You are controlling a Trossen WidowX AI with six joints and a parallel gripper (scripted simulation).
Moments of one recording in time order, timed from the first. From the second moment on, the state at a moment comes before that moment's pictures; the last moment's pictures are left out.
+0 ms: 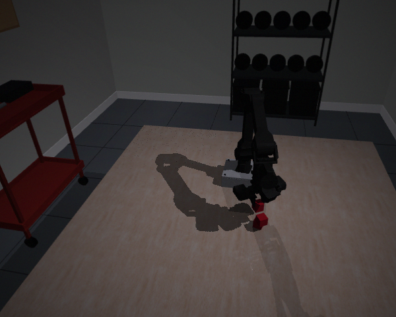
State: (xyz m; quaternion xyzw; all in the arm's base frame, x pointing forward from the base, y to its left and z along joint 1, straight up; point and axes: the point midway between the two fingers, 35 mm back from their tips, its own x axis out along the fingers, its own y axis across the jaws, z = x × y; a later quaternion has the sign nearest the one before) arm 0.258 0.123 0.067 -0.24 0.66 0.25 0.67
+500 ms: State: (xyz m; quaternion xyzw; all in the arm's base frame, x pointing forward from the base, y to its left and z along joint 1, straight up) arm 0.261 0.125 0.057 -0.24 0.65 0.25 0.67
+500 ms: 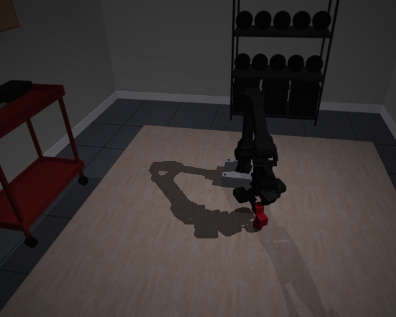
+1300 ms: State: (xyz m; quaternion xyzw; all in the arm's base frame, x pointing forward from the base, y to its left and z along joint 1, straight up) arm 0.260 0.124 0.035 -0.24 0.66 0.25 0.67
